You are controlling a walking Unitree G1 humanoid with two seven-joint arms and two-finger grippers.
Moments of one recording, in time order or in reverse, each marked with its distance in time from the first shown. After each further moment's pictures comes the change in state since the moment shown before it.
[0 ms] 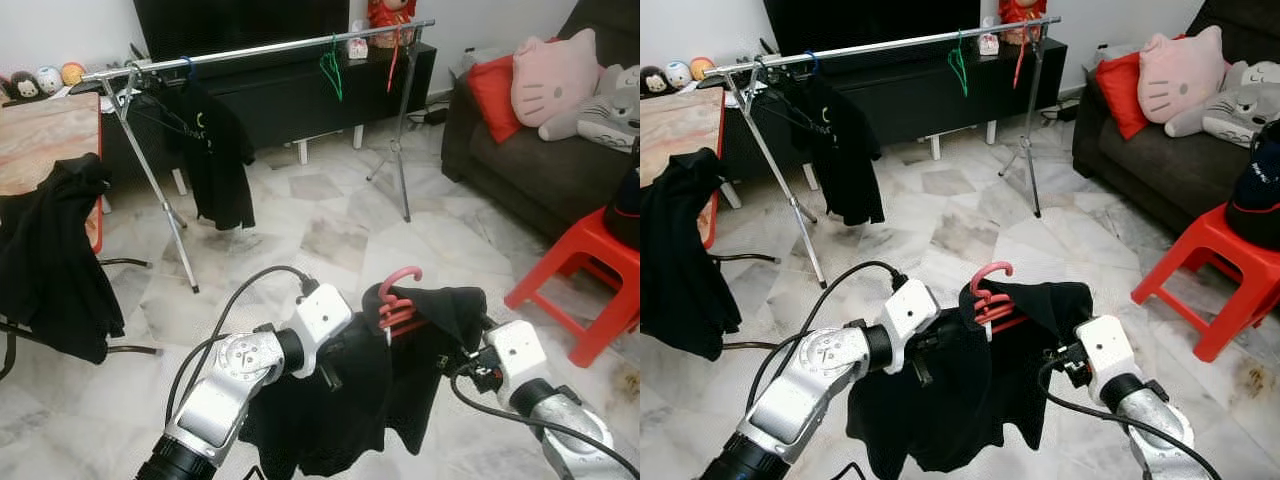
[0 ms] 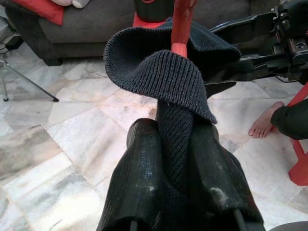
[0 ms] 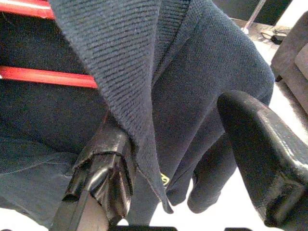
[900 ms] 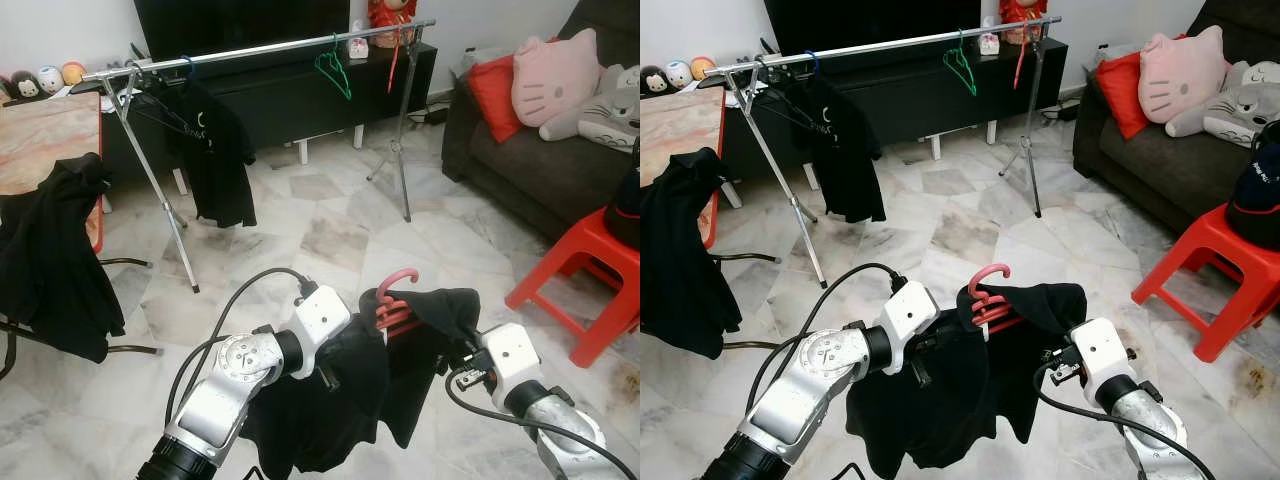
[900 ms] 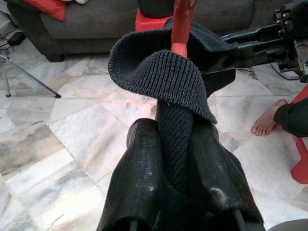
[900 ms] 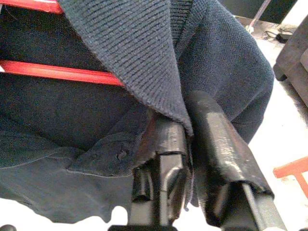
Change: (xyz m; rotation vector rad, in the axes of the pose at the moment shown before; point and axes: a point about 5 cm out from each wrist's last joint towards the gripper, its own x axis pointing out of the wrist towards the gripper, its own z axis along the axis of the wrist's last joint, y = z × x) left arm 0.000 0.001 -0.004 -0.004 0.012 0.009; right arm 0.004 0.002 -0.004 -0.003 0.006 0.013
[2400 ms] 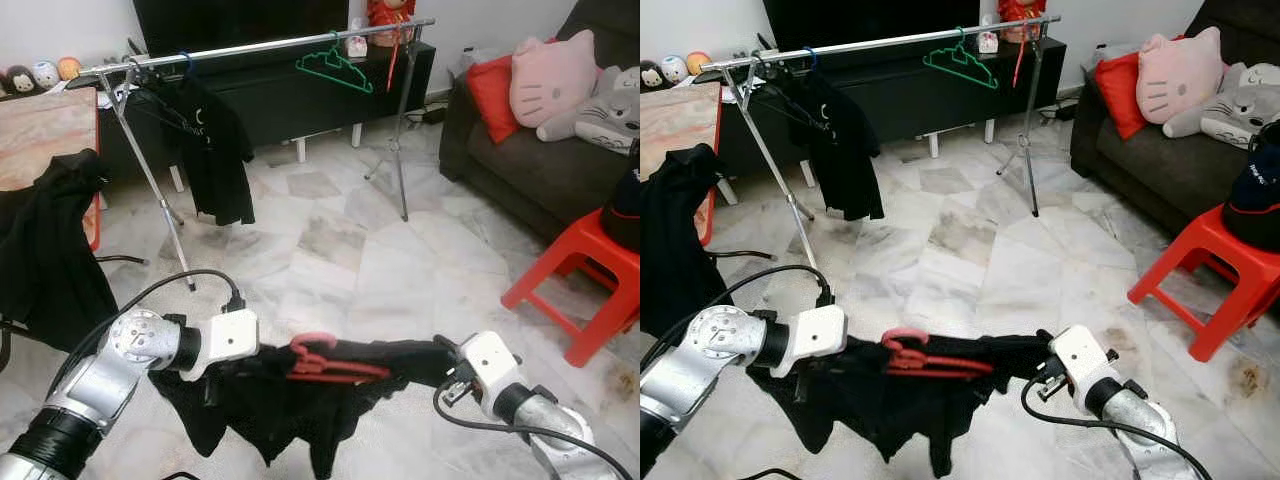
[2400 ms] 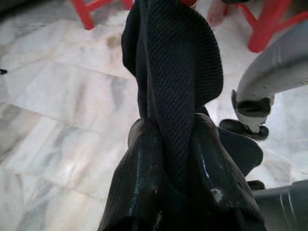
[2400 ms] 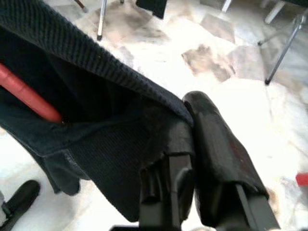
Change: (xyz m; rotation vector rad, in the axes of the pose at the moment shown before) left arm -0.092 0.054 -0.031 0.300 0.320 -0.388; right arm 0.005 0.012 -0.009 -0.065 0.073 0.172
